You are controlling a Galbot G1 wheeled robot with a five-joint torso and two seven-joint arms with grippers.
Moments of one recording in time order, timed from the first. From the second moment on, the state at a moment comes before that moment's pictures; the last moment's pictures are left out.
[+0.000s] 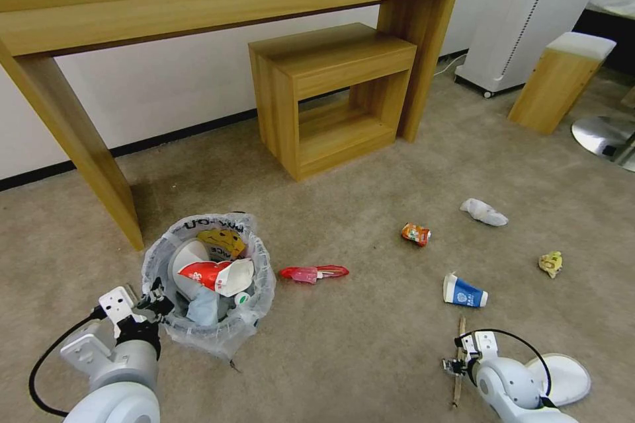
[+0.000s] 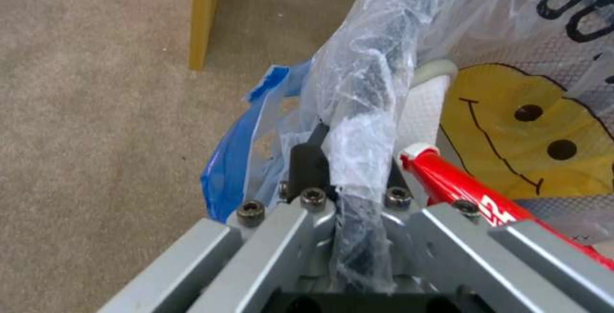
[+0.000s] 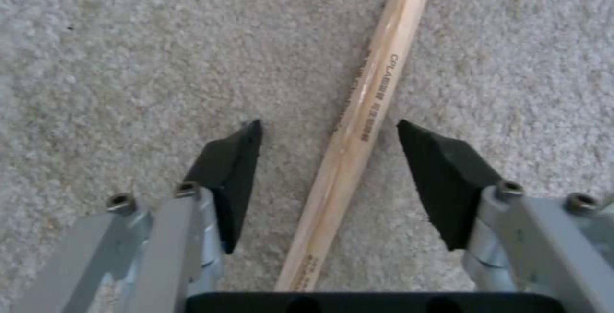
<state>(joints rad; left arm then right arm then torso) 1.65 -1.49 -0.68 -2.36 -0.62 0.45 -0.47 -1.31 1.06 0.36 1.47 0.55 -0.71 0.24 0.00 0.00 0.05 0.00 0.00</state>
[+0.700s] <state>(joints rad) 1.66 -1.49 -0.68 -2.37 -0.62 0.44 -0.47 -1.39 1.01 0.40 1.58 0.52 -0.68 0.24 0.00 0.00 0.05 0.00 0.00</state>
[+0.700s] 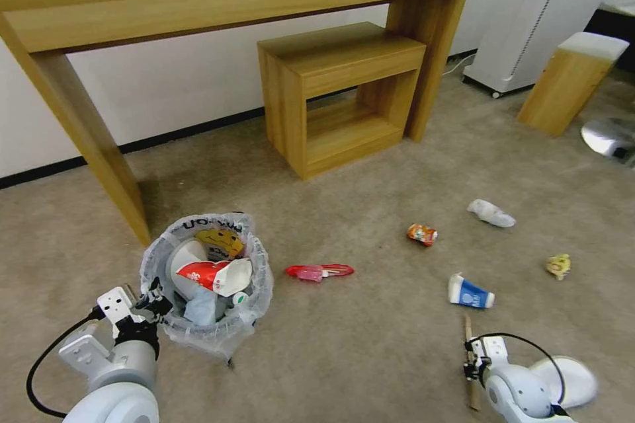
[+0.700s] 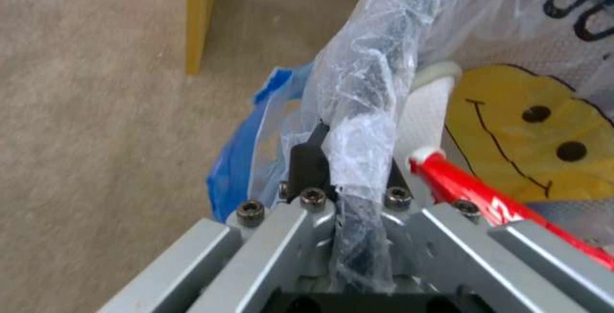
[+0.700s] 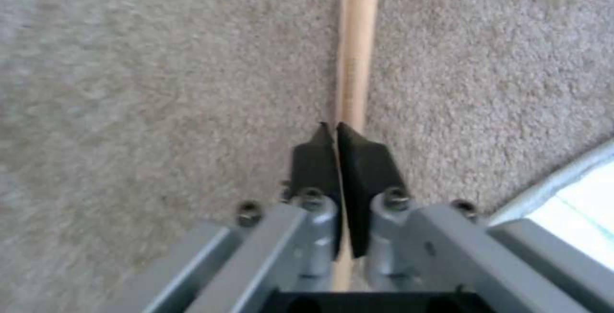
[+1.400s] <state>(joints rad) 1.67 -1.49 -0.69 -2.39 -0.62 0.43 -0.47 -1.44 0.95 0.42 1.70 0.51 -0.71 0.26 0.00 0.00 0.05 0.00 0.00</state>
